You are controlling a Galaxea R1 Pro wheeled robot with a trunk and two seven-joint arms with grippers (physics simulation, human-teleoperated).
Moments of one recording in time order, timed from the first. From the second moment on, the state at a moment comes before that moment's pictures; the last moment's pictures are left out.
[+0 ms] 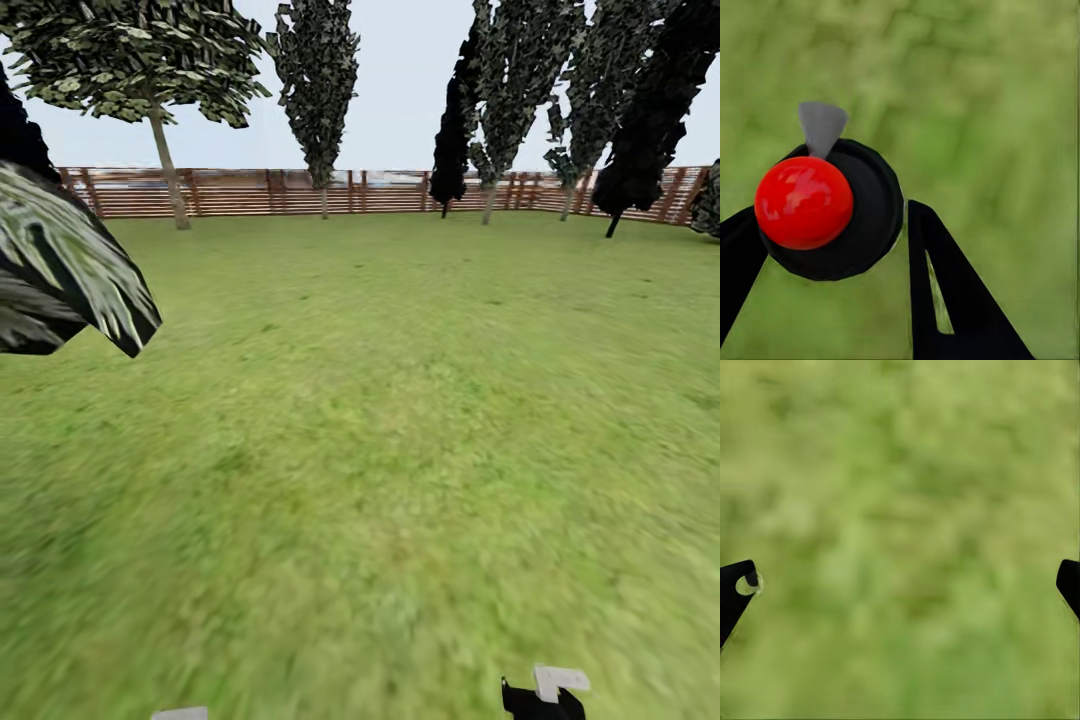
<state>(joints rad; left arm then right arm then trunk) -0.33 0.08 0.14 -0.10 -0.10 -0.40 0.11 -0.46 -0.08 0.07 -0.03 -0.14 -0.36 -0.11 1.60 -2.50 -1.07</state>
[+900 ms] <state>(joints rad) -0.33 0.08 0.14 -0.10 -0.10 -0.40 0.11 -0.46 -0.08 0.07 -0.03 -0.14 -0.36 -0.11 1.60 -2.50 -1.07</state>
